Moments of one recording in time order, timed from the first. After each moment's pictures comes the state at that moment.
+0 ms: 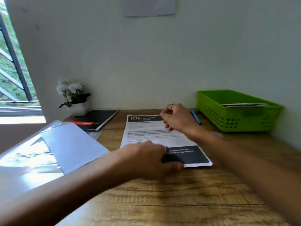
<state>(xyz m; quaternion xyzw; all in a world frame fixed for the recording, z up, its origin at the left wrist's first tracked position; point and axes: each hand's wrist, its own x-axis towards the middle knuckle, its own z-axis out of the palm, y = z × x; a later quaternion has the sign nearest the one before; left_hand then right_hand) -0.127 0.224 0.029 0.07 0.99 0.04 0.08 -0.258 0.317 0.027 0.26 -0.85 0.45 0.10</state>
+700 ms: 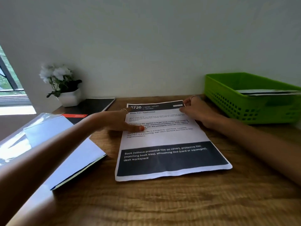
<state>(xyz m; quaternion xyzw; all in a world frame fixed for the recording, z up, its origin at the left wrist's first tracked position) -0.231 0.114 0.030 -0.09 0.97 0.17 0.13 -0.337 0.329 -0.001 0.12 -0.90 0.41 0.06</state>
